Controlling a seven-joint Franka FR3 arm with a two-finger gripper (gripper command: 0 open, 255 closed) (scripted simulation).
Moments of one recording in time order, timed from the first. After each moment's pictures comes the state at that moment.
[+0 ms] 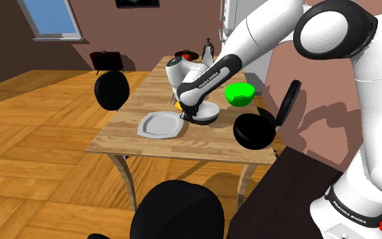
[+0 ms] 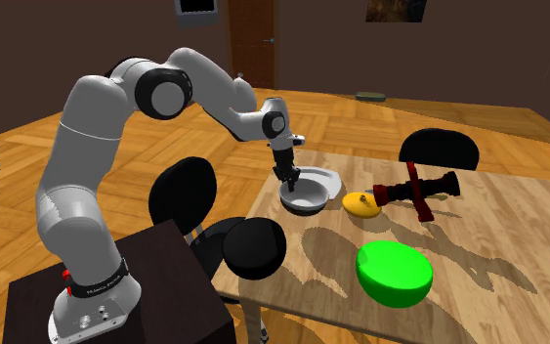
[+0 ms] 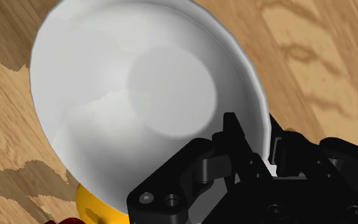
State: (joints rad) arm 0.04 0.53 0.09 -1.76 -0.43 2.22 0.28
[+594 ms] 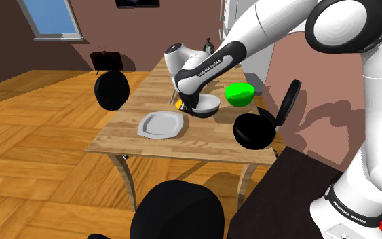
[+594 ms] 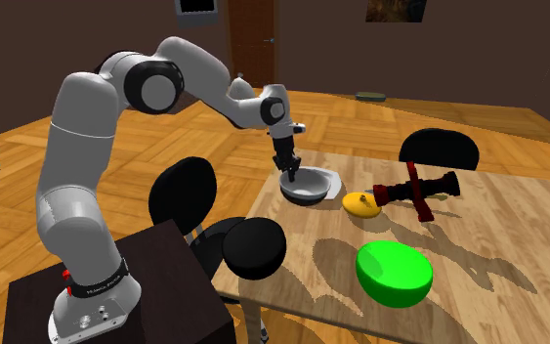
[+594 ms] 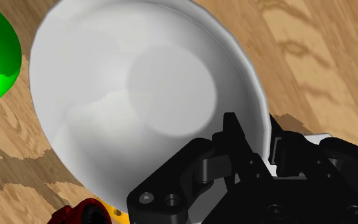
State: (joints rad) arm 0.03 0.46 0.11 -1.74 -0.40 2.13 0.24
